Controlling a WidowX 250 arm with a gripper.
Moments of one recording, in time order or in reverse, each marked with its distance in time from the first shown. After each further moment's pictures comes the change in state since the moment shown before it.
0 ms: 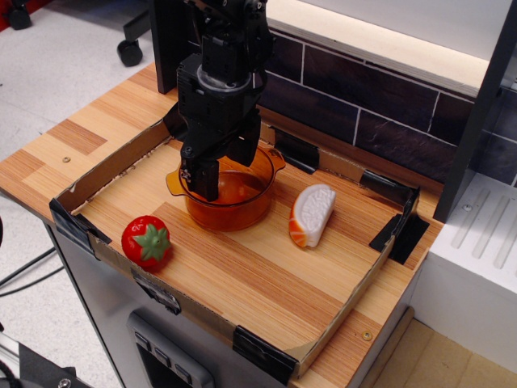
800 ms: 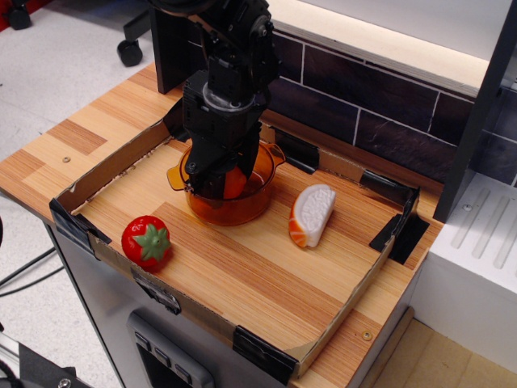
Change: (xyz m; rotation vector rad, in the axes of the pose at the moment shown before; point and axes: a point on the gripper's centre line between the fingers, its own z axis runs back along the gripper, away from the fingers) arm -0.004 -0.001 -0.014 -0.021 -0.033 -0.018
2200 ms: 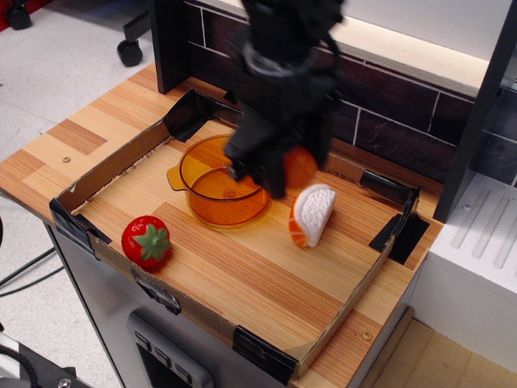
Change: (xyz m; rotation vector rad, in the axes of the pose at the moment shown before) arm -0.073 0.020 0.083 -0.140 0.135 -0.269
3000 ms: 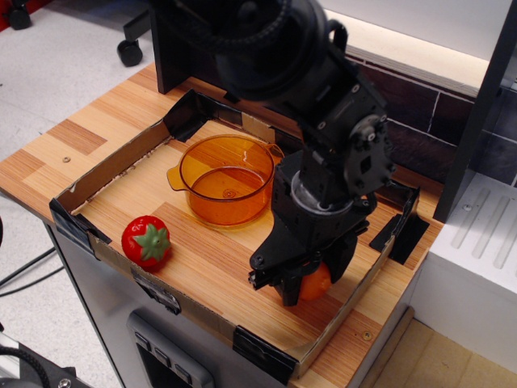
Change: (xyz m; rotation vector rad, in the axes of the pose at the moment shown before) arm -0.043 0.031 -0.062 0.115 -0.038 -0.142
